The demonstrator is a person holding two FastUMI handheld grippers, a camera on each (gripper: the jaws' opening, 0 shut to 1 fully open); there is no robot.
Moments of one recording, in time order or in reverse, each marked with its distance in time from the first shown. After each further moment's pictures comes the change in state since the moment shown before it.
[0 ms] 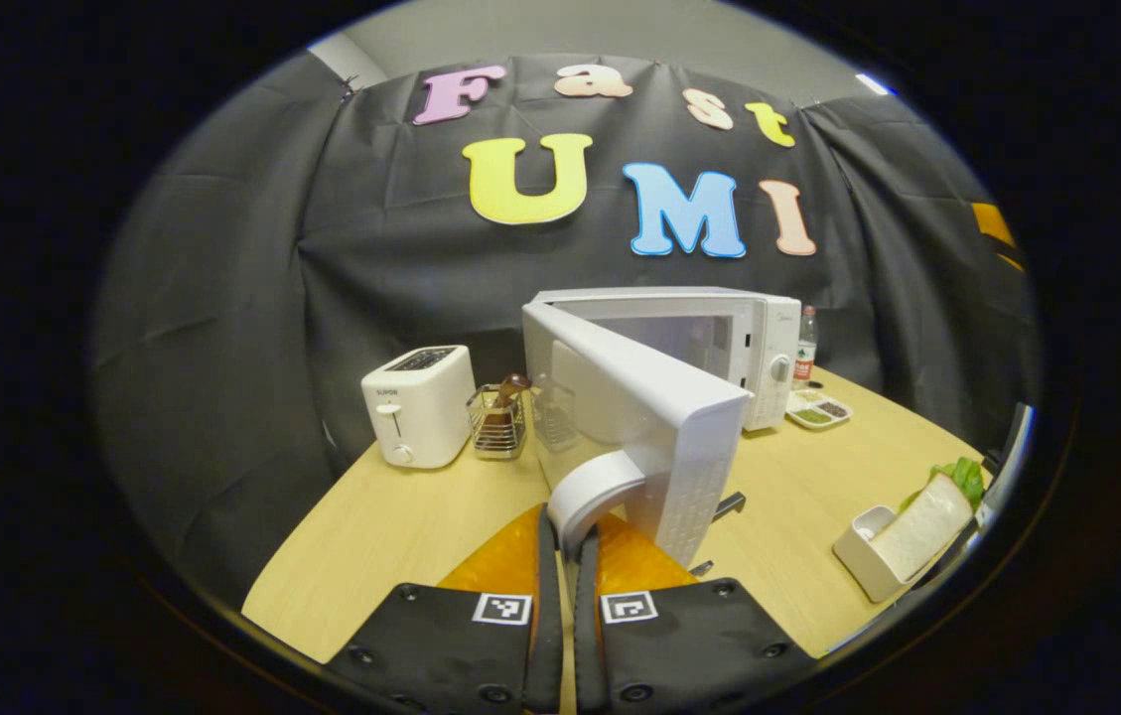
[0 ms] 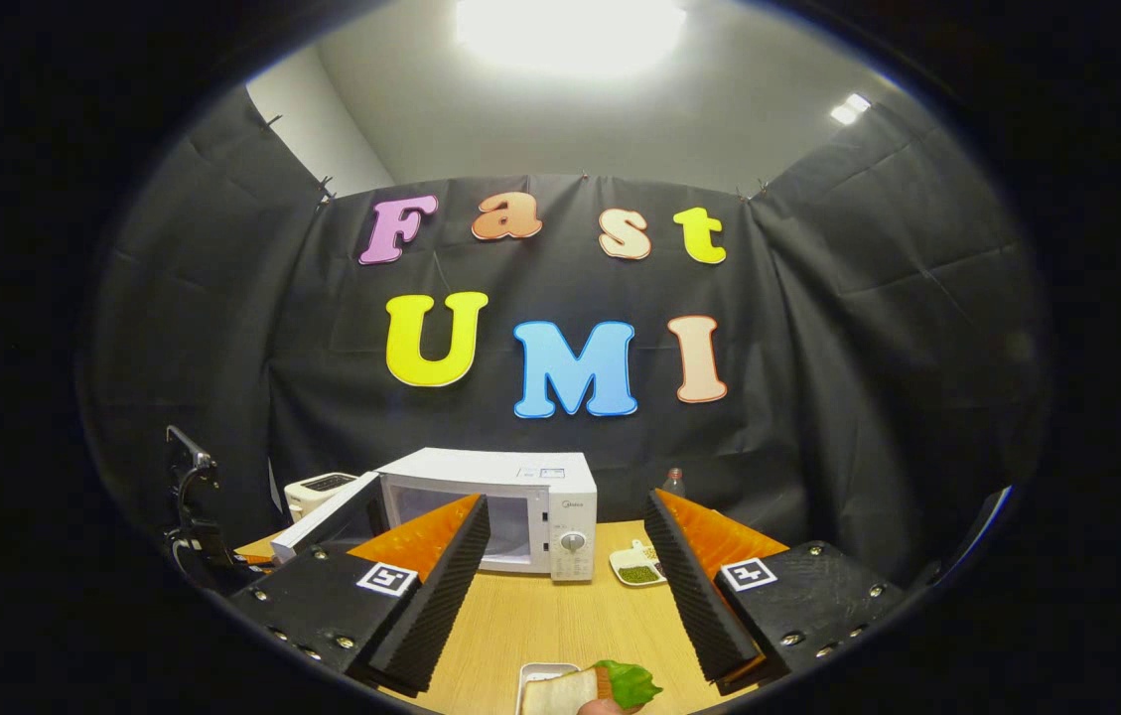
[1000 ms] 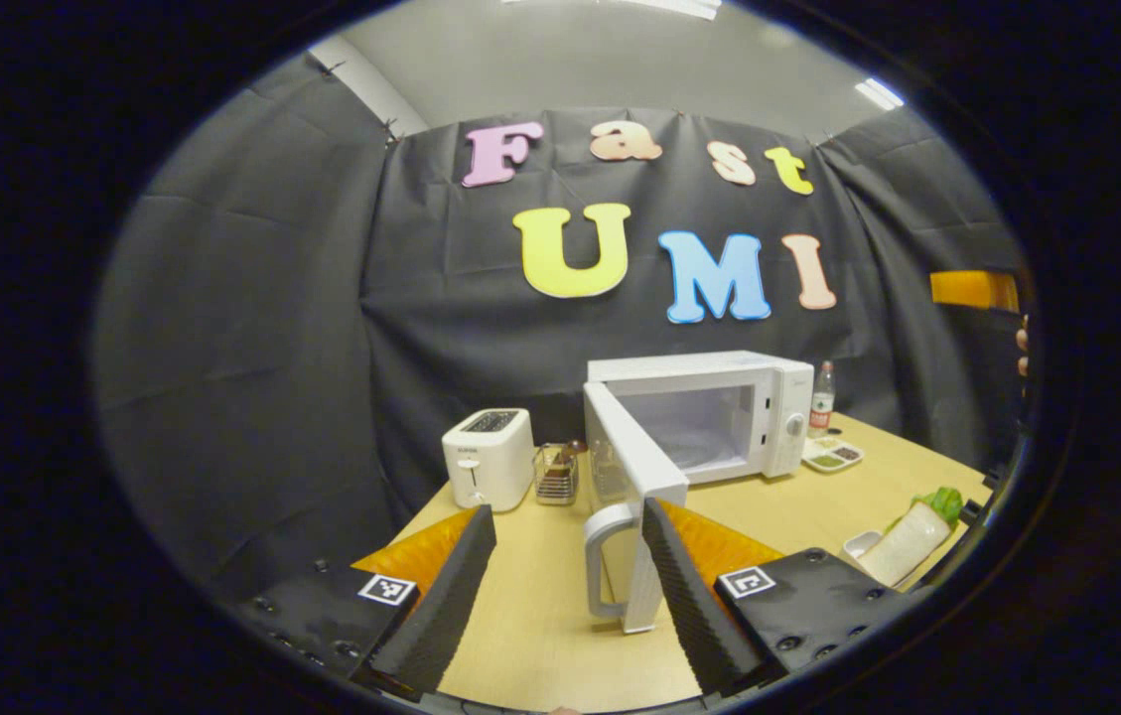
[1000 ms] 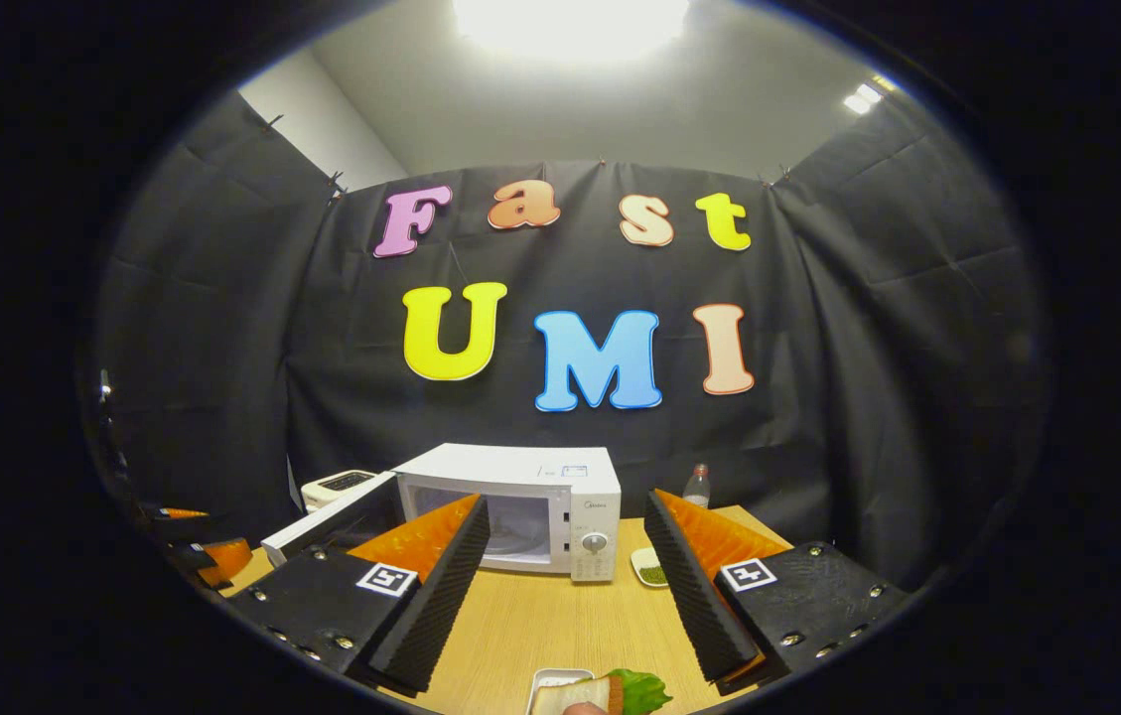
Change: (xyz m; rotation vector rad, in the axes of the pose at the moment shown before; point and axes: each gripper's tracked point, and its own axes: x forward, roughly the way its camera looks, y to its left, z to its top) left arm -0.120 0.039 0.081 -0.011 -0.204 0.144; right arm 0.029 -0.002 -0.007 0.021 0.075 0.096
